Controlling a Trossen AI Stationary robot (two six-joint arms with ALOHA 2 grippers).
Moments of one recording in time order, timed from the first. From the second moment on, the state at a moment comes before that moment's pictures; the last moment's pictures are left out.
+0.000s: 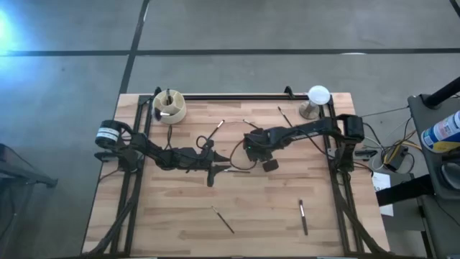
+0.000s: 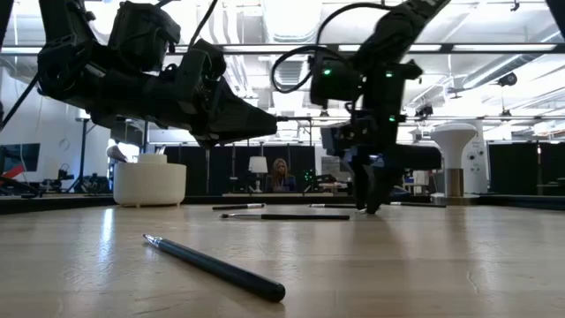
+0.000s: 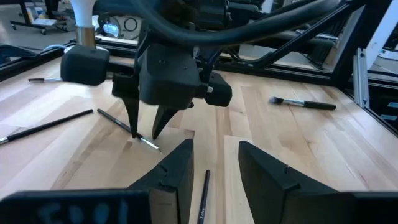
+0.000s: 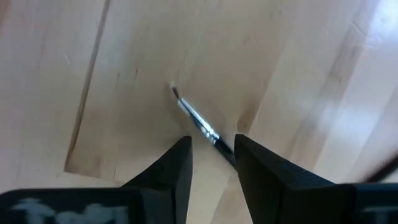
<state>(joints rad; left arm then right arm) -0.09 1.69 0.47 1.09 -0.13 -0.15 -0.12 1.87 1.12 -0.62 0.12 -0.46</state>
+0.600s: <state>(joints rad) -0.09 1.69 0.47 1.07 -0.13 -0.16 -0.14 1.98 1.23 -0.66 0.07 -0.42</state>
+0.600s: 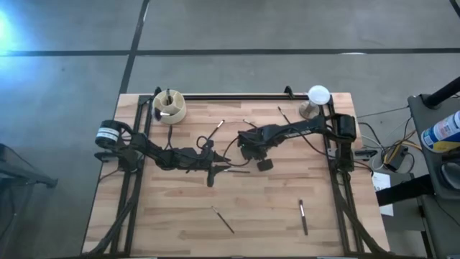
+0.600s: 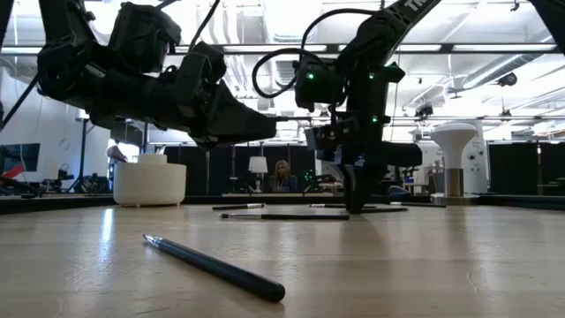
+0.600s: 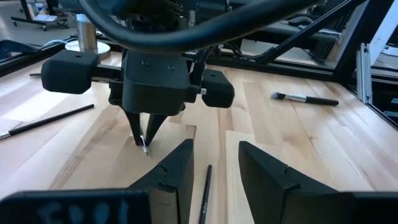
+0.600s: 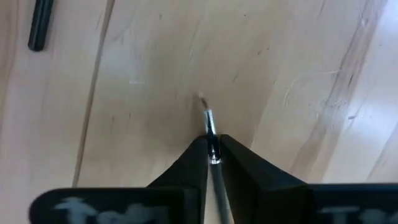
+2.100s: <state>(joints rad) -0.09 1.69 0.60 1.26 -0.11 -0.03 0.11 1.32 0.49 0.93 0.07 -0.08</state>
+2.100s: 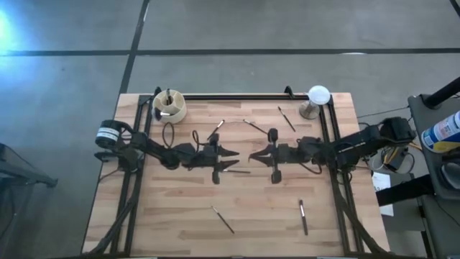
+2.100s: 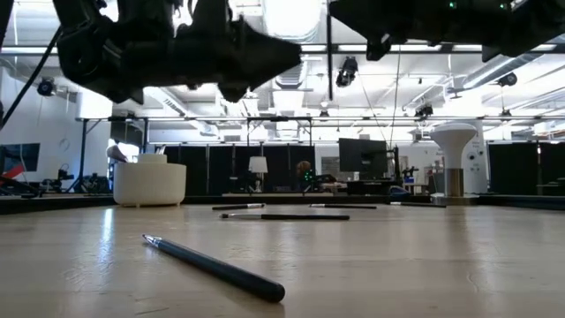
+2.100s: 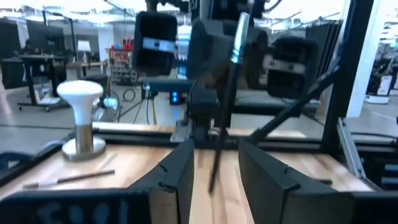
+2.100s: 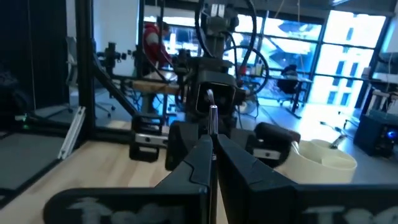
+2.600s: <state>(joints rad) -0.09 1.68 0.71 1.14 -0.03 0.02 0.12 1.50 0.63 0.96 0.09 -0.09</state>
